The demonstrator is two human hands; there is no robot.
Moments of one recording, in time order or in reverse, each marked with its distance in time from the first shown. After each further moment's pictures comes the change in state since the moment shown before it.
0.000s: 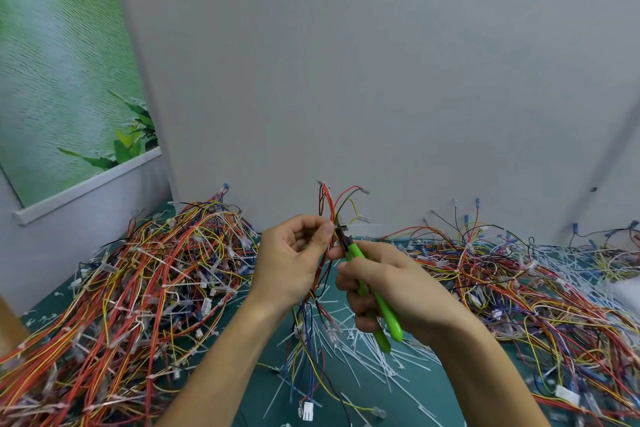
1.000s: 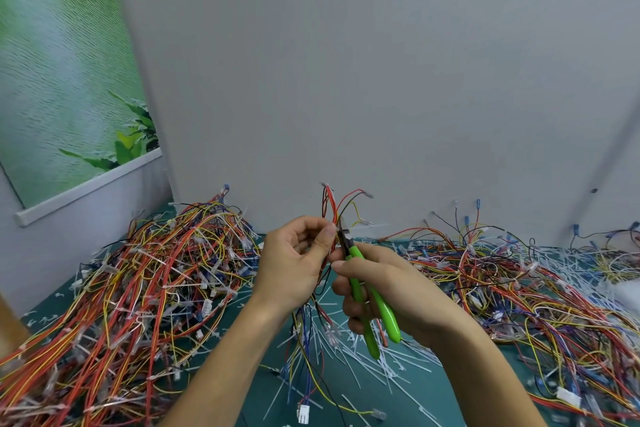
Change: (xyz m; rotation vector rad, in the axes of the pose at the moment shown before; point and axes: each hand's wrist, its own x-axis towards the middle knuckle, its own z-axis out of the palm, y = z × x) left_hand -0.001 0.000 0.000 0.030 -0.020 -0.007; right_hand 0.000 -0.002 0.001 -0.002 -0.019 0.010
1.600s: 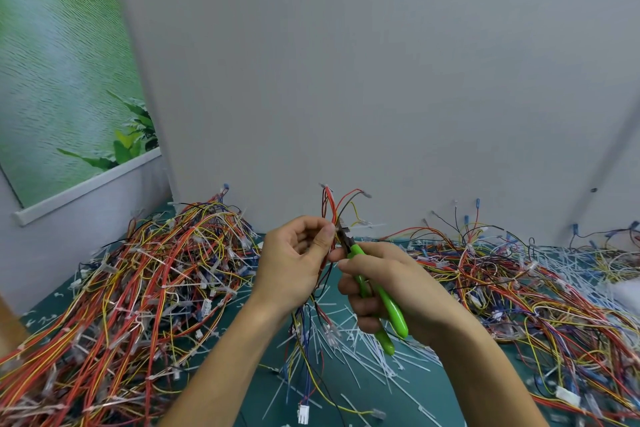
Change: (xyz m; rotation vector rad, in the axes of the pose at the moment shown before) left_hand 0.000 -0.001 0.001 0.003 -0.003 0.008; right_hand 0.000 0.000 -0.004 0.079 0.005 0.043
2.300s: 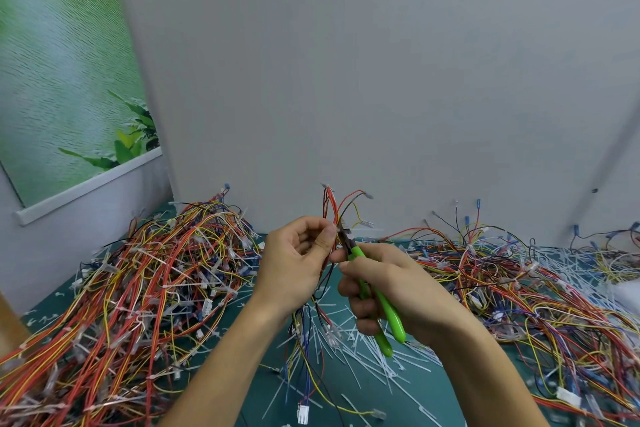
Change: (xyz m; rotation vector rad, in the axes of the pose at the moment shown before) left_hand 0.000 -0.001 0.000 -0.014 -0.015 0.004; right_hand 0.001 0.003 0.000 -0.024 0.012 -0.011
